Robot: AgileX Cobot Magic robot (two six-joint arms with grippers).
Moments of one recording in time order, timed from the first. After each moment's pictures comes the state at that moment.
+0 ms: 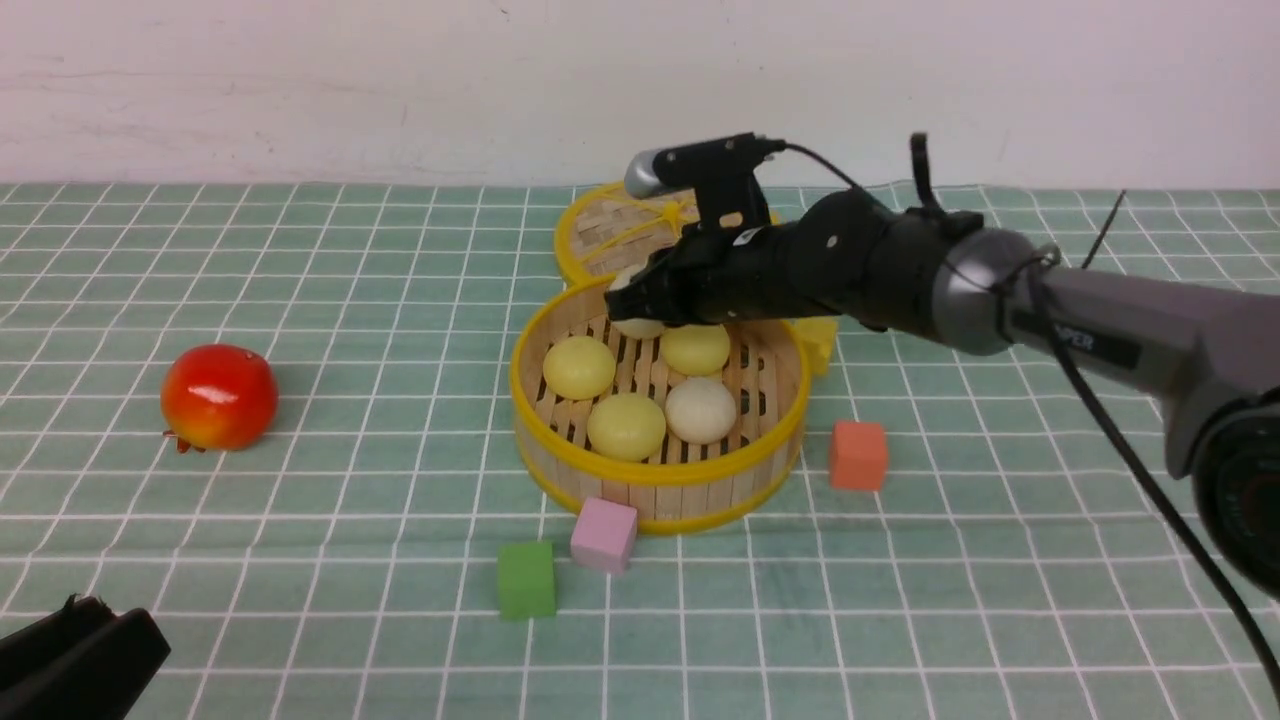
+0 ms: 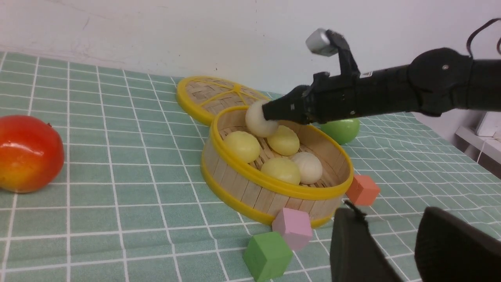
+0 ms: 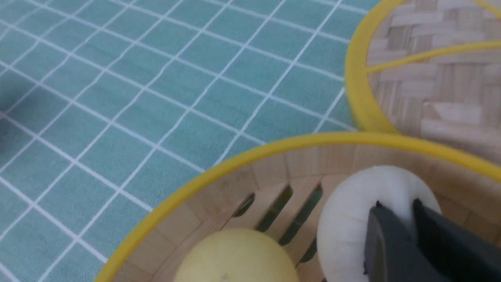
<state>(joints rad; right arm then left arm) 0.45 2.28 -1.82 0.72 0.21 -0.58 -0.35 0.19 -0.17 -0.48 0.11 0.14</state>
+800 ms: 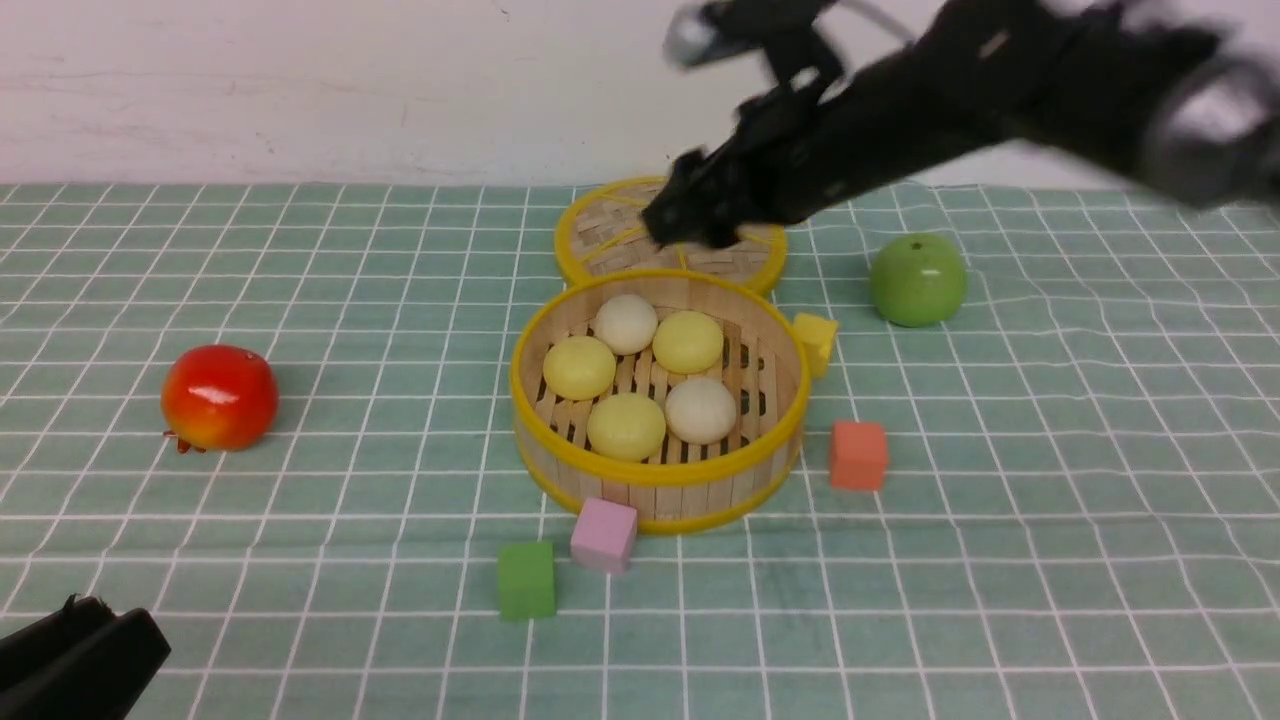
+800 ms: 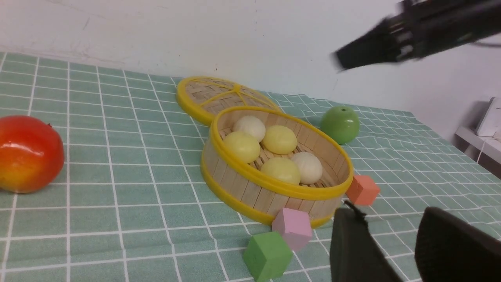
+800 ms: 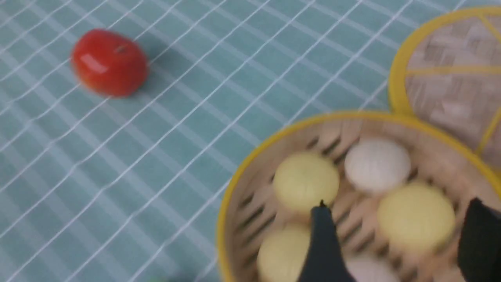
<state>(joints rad) 0.37 1.89 -1.82 0.54 0.83 -0.45 -0.35 0.19 -0.17 -0.48 0.11 0.14</state>
